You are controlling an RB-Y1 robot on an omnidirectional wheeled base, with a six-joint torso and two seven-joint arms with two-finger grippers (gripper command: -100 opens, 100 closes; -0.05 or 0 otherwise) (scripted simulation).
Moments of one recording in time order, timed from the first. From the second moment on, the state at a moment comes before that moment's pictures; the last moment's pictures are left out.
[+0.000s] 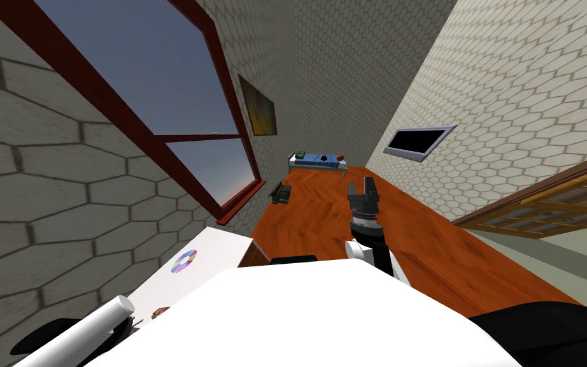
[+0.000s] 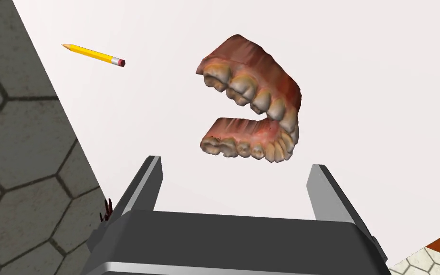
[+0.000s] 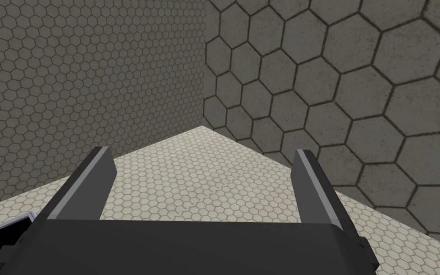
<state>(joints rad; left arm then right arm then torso) 0.29 0.10 1.09 -1.79 0.03 1.45 0.28 0.52 -0.03 -0.04 -2.29 0.04 -0.57 0.01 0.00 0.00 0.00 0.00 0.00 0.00</state>
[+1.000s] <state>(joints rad) 0.31 0.05 1.08 -1.71 0.03 1.44 0.28 0.52 -0.03 -0.04 -2.29 0.04 -0.57 0.01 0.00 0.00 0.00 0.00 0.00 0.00</state>
